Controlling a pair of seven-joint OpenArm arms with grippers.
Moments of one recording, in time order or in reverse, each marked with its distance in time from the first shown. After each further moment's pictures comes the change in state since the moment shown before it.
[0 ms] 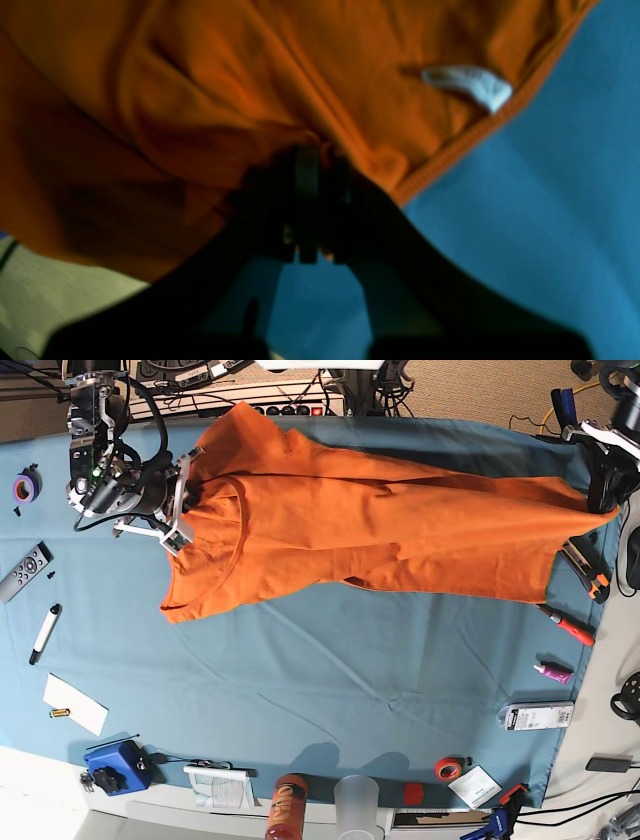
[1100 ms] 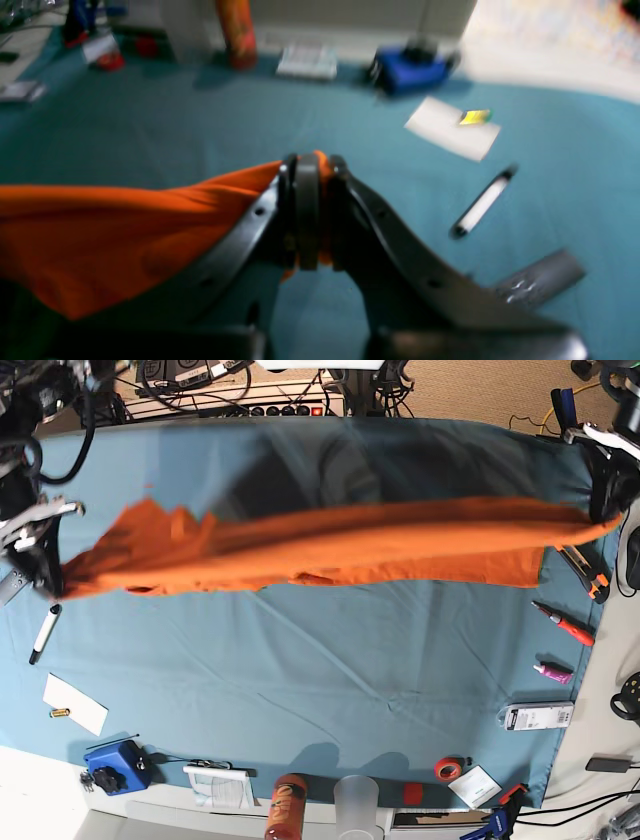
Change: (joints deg) left arm -1.7 -0.6 0.3 0.0 -1.4 -0.2 -2.2; right arm 11.3 -10.9 54.2 15.6 29.1 1.6 -2.6
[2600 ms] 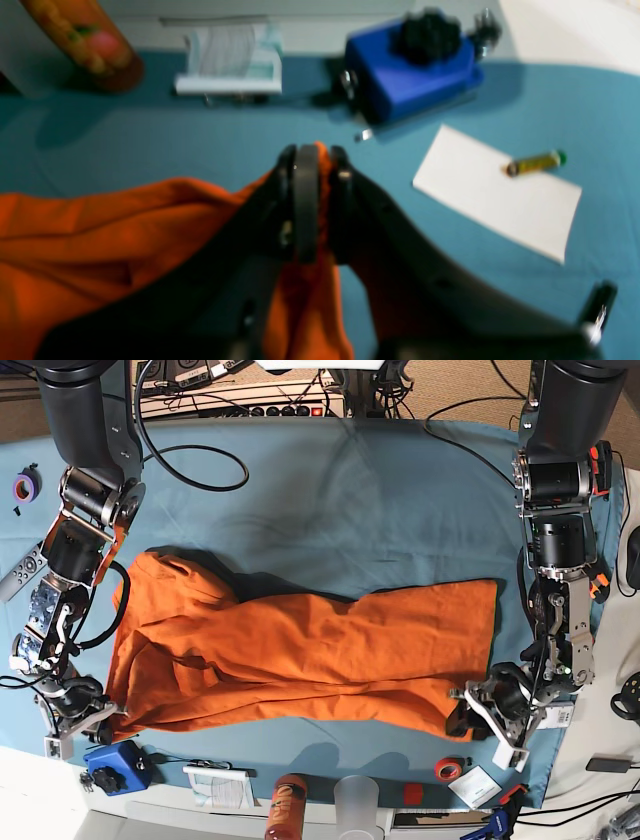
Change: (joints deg) left arm -58.6 -11.1 61.8 -72.1 43.6 4.3 -32.7; right arm 43.3 5.0 -37.0 -72.1 -56.2 -7.2 44.7
